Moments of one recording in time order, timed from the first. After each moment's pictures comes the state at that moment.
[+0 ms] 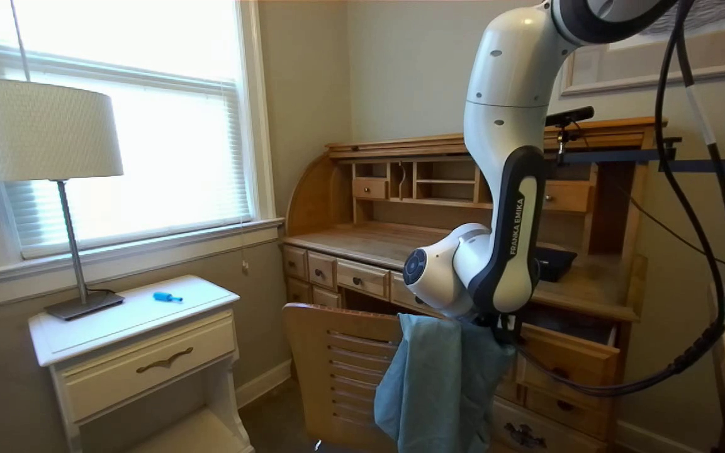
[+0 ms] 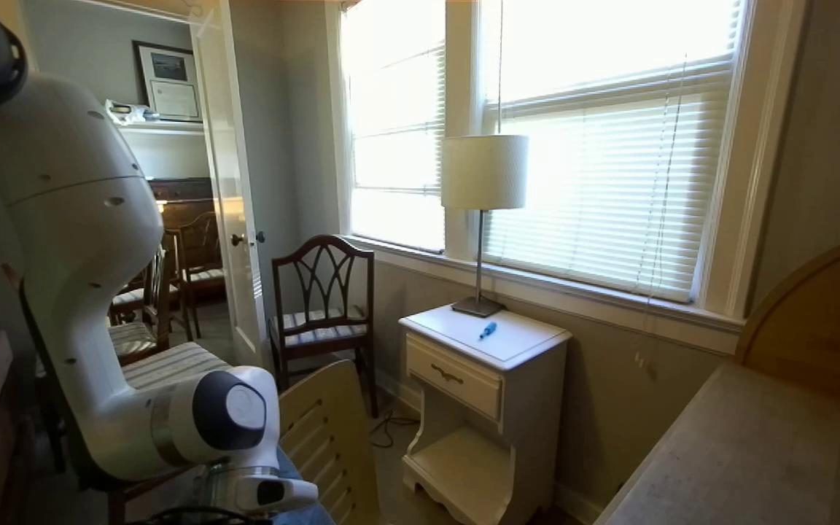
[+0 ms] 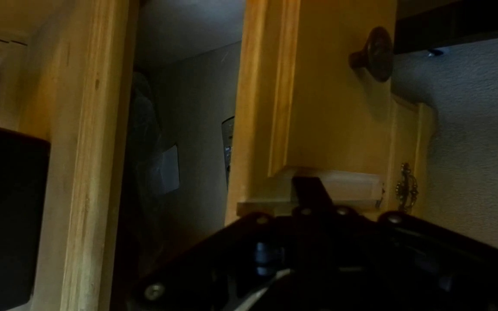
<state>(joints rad) 0.49 1.08 -0.31 -1.91 -0.54 2.29 0.80</state>
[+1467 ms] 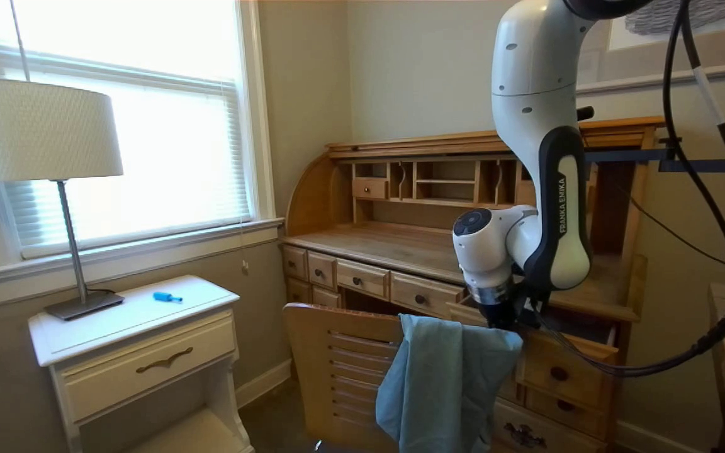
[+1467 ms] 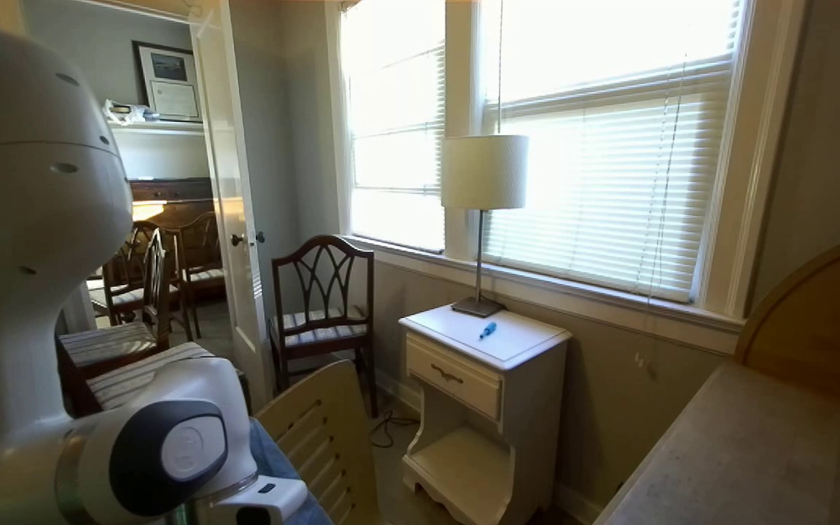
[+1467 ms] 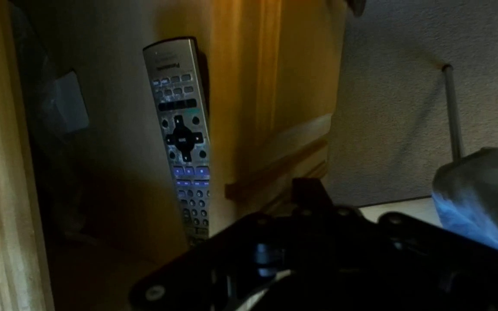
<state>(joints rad) 0.51 0.99 -0.45 -2.20 -0.58 2.95 0.74</state>
